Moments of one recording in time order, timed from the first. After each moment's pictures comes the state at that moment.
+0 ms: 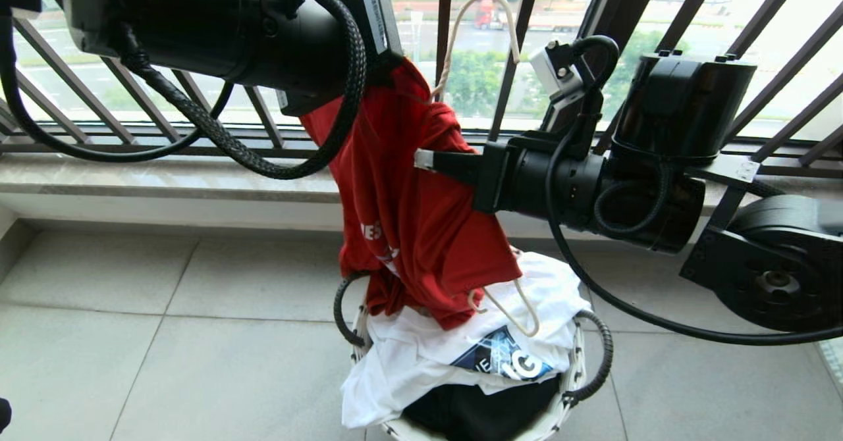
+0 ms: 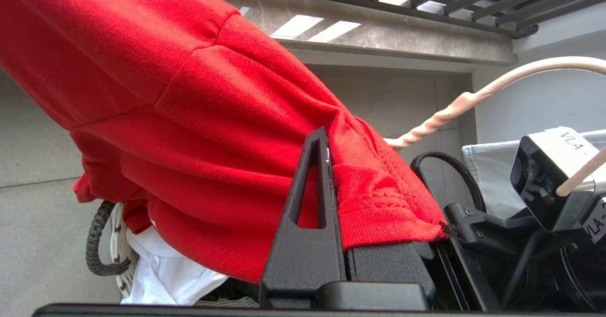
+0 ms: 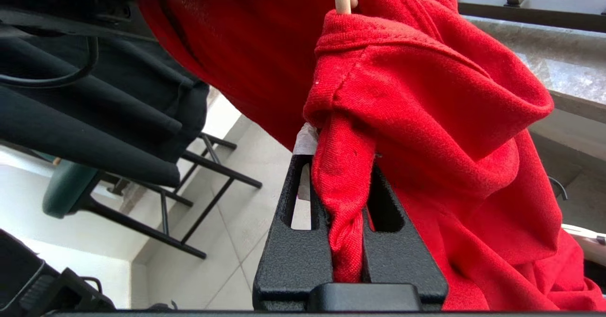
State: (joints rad) left arm -0.74 1.69 -1.95 0.48 0.13 -0.48; right arm 0.67 1.74 -1.18 -0.66 0.37 0.33
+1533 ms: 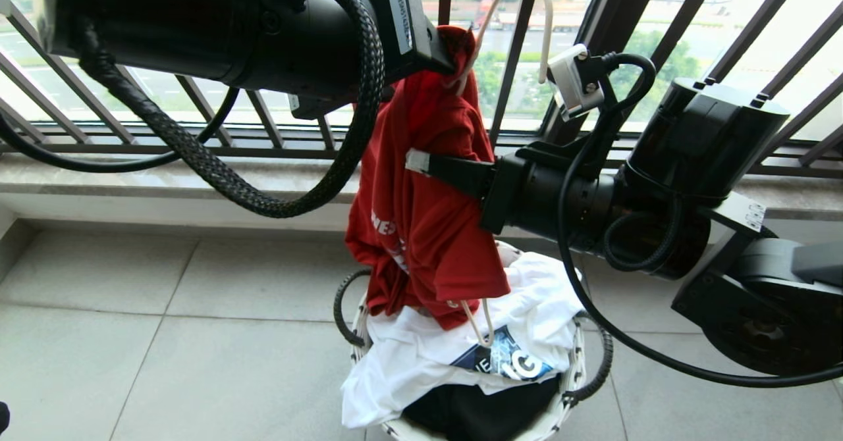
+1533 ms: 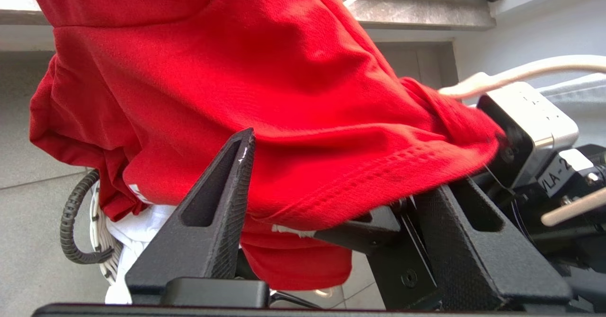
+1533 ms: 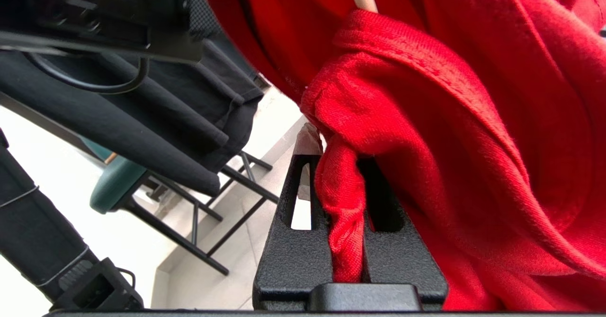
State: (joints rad) left arm -0.86 1.64 -1.90 0.47 0.17 -0.45; right arm 0.68 1.75 -1.04 -0.95 0.46 0.36
